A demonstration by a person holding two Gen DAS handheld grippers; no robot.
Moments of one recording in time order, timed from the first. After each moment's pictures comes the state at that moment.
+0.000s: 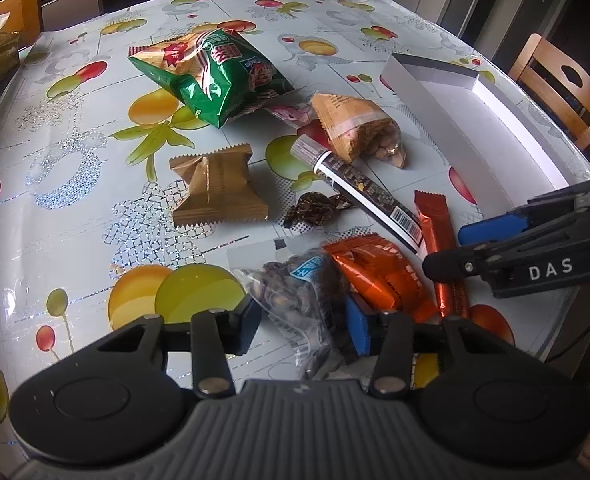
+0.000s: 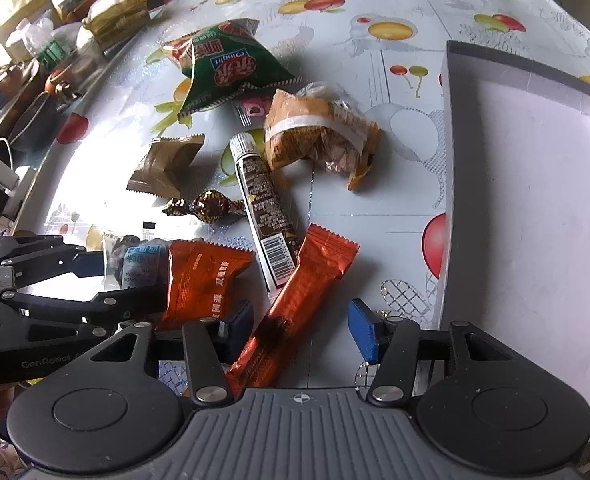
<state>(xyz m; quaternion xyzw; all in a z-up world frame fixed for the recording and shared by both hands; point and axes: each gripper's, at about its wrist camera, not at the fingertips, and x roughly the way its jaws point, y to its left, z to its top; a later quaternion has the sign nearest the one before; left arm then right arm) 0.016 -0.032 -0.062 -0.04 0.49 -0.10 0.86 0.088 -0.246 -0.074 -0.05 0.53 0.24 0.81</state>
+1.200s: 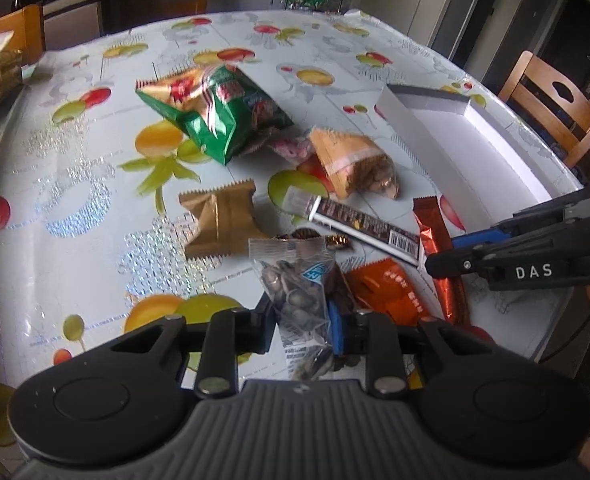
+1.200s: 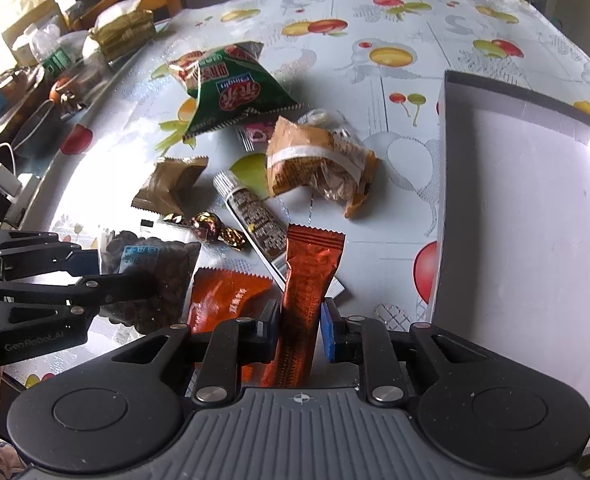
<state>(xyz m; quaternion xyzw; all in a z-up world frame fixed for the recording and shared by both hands) 0.013 -0.024 -0.040 -0.04 0.46 -0.10 0.88 0.088 -0.247 -0.058 -0.06 0.51 0.24 0.82</state>
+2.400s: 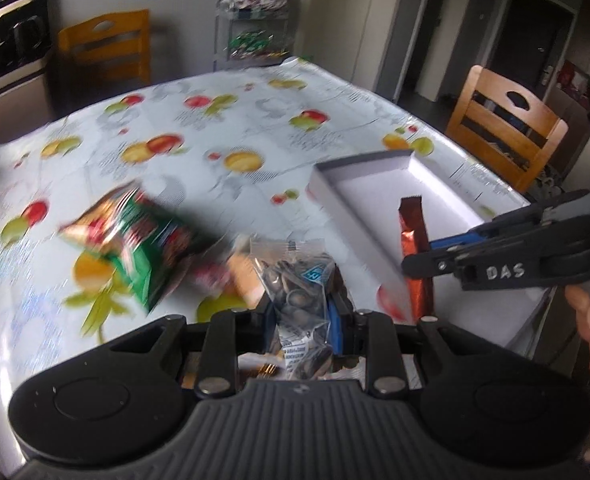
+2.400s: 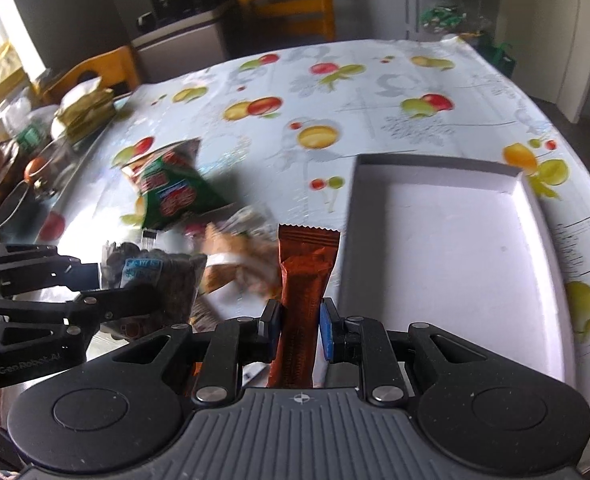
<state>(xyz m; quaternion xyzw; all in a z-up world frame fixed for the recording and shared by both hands) 0.074 -0.086 0.019 0.00 0.40 -0.17 0.90 0.121 -0.300 -0.008 -0.02 0.45 0.19 0.87</state>
